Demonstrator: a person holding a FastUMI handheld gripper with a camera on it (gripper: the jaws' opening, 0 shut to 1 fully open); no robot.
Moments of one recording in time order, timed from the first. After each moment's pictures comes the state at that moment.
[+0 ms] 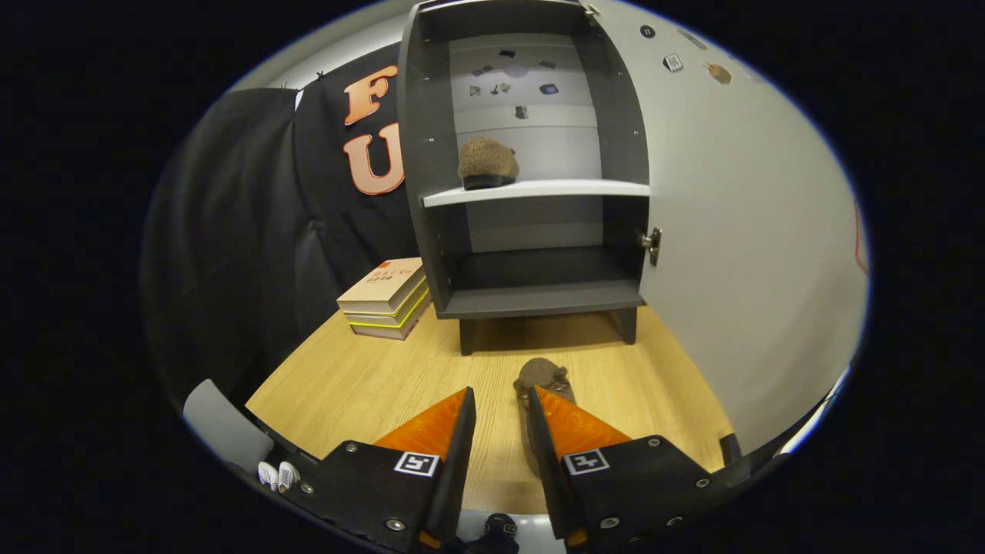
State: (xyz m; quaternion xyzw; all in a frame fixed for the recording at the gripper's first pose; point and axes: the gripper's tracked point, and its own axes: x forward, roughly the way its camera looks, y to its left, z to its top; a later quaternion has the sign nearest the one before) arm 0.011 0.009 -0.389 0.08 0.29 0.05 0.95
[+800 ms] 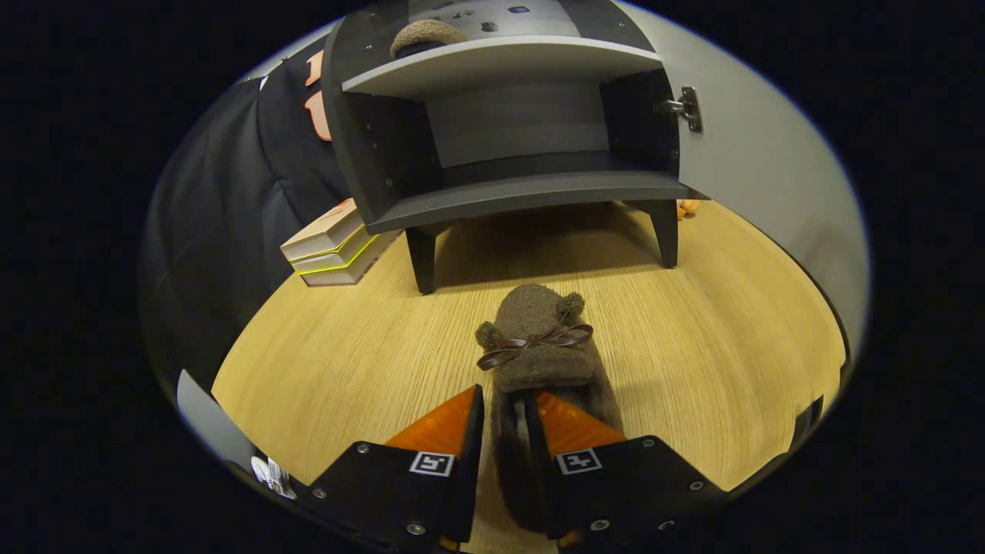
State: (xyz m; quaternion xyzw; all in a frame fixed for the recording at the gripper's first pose) arm 0.065 0.011 -0.546 0.10 0.39 0.05 0.92
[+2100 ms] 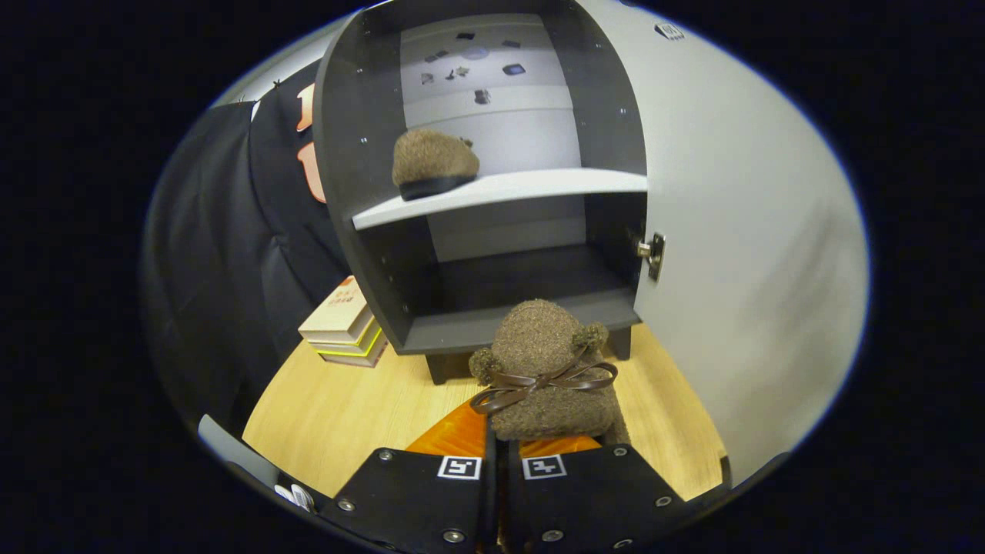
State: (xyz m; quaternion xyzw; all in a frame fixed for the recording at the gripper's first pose) arm 0.092 -0.023 -0.354 0.09 0.30 0.00 0.95
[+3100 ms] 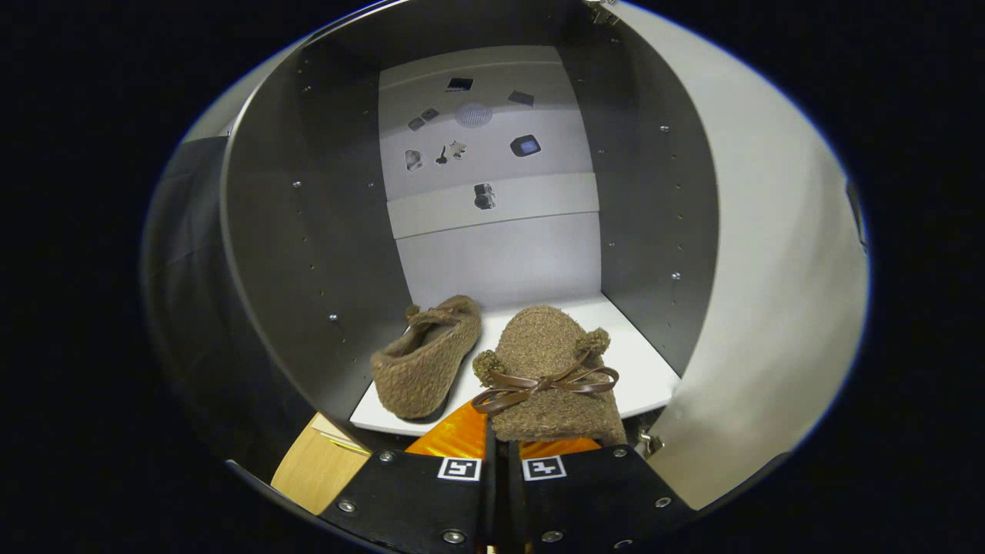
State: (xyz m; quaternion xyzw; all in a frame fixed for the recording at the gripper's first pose) arm 0.284 -0.065 -0.219 0.09 0.23 0.02 0.97
